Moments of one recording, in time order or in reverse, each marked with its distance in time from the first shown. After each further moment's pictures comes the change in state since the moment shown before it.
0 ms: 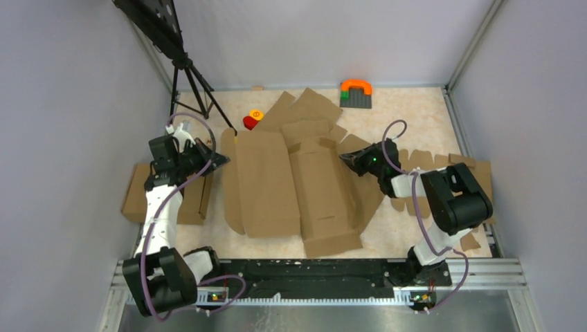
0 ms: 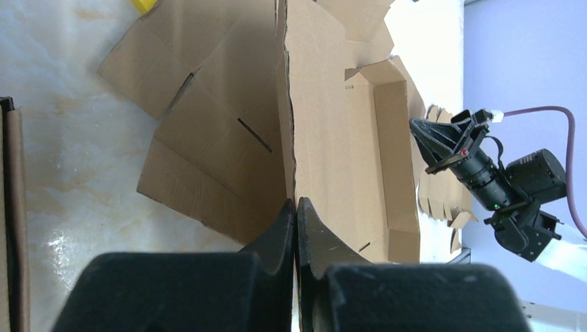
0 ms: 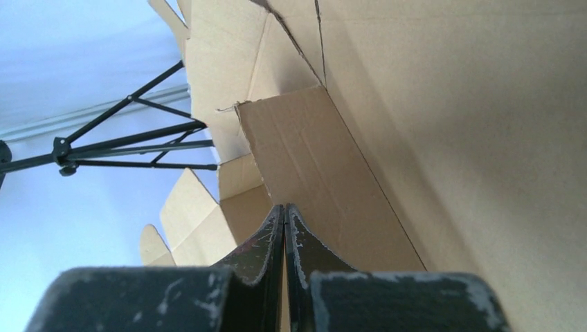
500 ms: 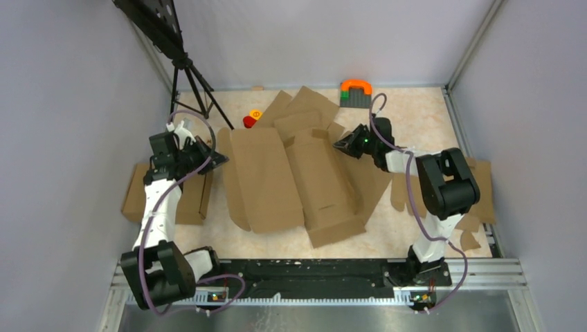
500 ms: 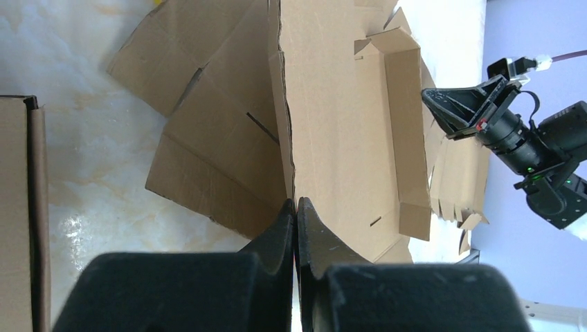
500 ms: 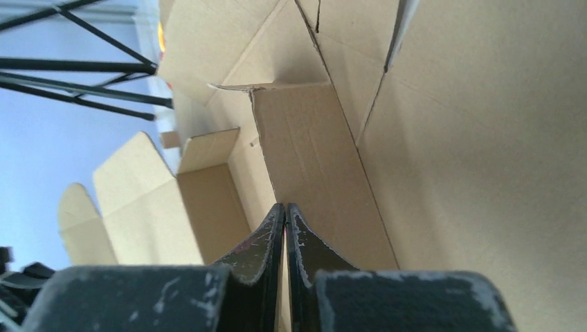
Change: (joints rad) left arm -0.007 0.040 0.046 -0.061 -0.036 0.033; right arm -0.034 0.171 0.328 -0.209 -0.185 -0.349
